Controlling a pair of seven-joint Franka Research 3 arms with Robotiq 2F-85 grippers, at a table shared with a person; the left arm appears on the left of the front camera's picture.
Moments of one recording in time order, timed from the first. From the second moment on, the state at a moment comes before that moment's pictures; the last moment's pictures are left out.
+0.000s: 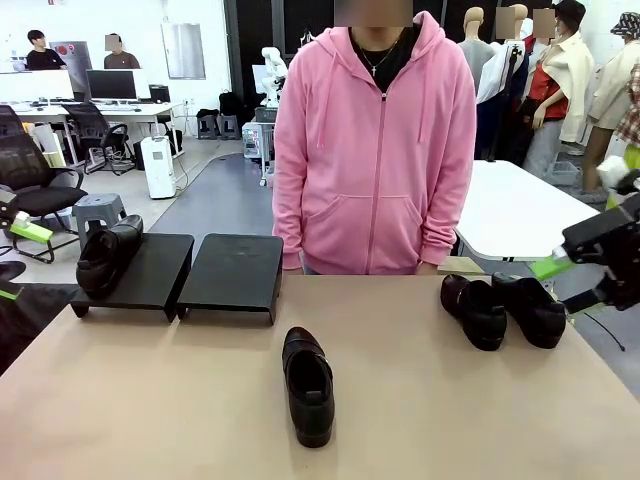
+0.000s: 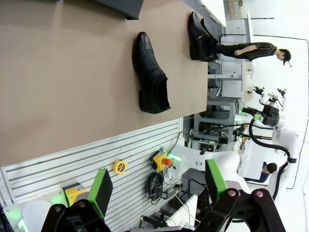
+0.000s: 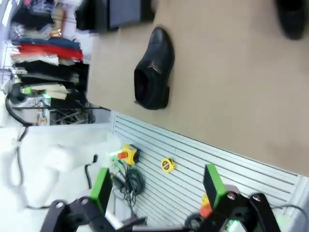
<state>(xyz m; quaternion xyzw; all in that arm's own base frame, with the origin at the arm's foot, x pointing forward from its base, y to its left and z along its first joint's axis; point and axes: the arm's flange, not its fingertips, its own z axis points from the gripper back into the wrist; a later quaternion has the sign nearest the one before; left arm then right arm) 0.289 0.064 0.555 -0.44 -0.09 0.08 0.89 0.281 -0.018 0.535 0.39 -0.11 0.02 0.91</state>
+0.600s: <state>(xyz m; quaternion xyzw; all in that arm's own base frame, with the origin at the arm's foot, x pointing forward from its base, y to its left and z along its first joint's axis) 0.289 0.064 0.555 -0.44 -0.09 0.08 0.89 0.280 -0.015 0.534 0.38 -0.11 0.01 0.92</state>
